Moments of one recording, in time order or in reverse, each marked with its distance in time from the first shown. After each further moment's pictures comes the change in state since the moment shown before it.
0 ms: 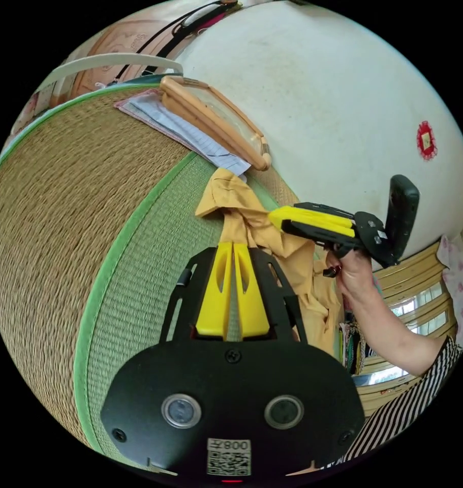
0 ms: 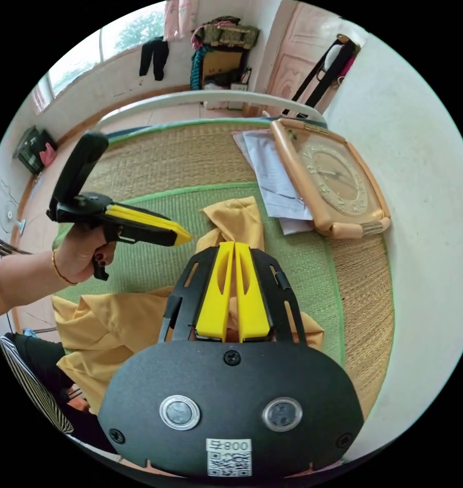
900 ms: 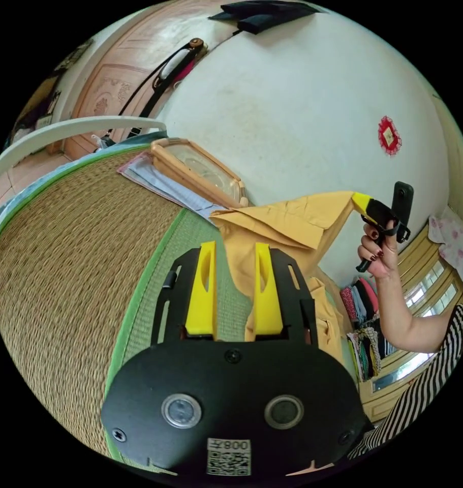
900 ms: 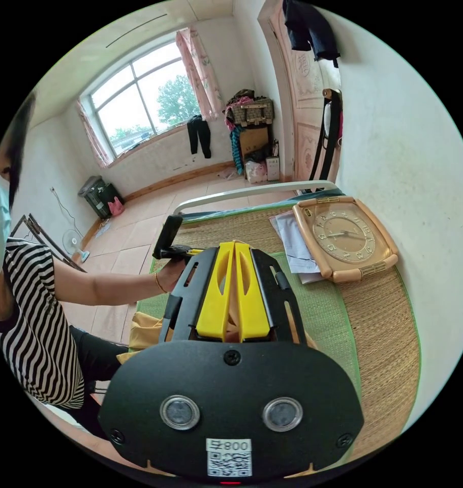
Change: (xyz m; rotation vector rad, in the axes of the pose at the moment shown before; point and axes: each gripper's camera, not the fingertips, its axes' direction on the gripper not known) left arm -0.101 0.085 0.002 0.236 0.023 0.127; right arm 0.121 0.098 -0.245 0.356 -0.337 -0.023
